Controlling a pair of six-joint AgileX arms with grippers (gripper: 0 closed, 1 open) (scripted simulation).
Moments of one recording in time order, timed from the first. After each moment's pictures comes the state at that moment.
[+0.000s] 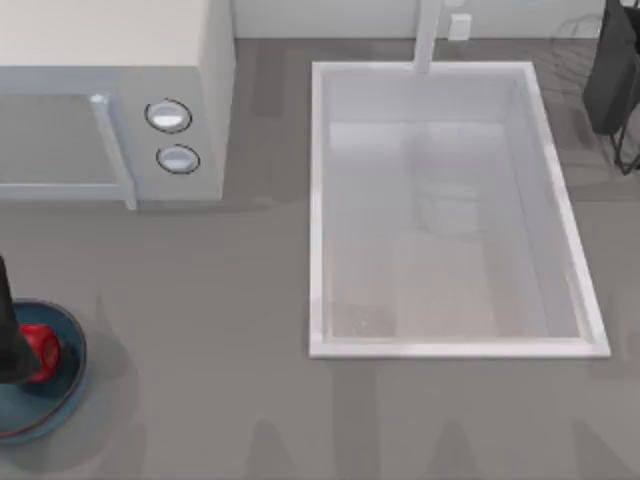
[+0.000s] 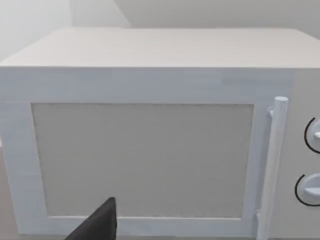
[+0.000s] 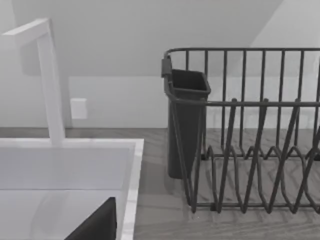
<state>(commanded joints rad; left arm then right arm) 0.00 0.00 0.00 0.00 0.00 0.00 0.00 0.00 0.00 0.00 0.00 0.00</state>
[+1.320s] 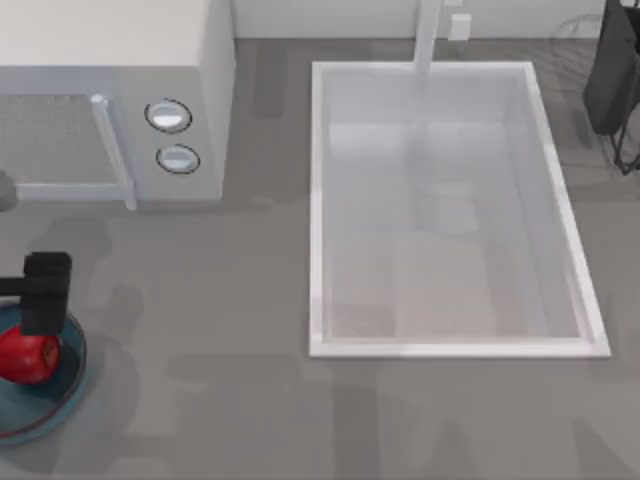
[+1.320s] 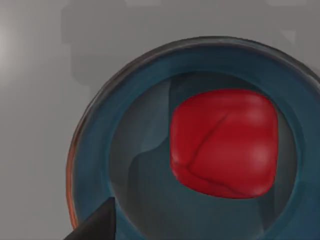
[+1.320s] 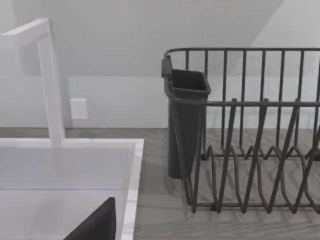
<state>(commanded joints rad) -0.04 1.27 0.86 -0.88 0.00 -0.02 0.00 0.00 0.00 0.00 0.00 0.00</state>
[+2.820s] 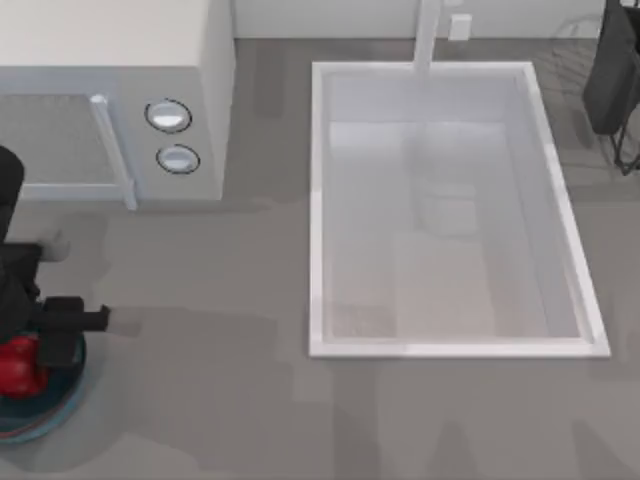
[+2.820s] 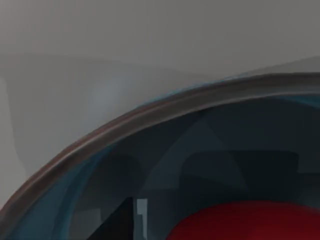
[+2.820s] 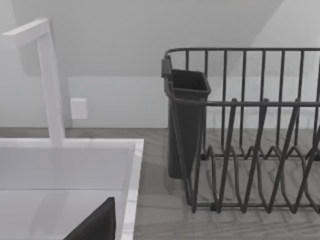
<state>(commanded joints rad) -0.04 1.75 0.79 -0.61 0.00 -0.02 0.00 0.00 0.00 0.00 0.00 0.00</state>
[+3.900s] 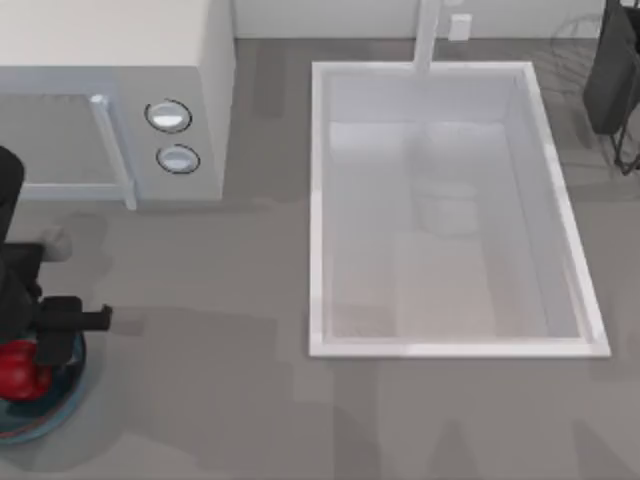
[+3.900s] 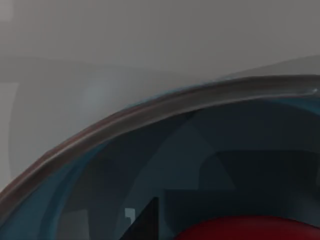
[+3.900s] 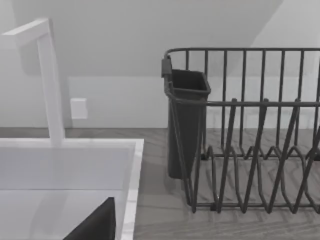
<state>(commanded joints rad) -0.04 1.75 0.79 -0.61 0.00 -0.02 0.00 0.00 0.00 0.00 0.00 0.00</state>
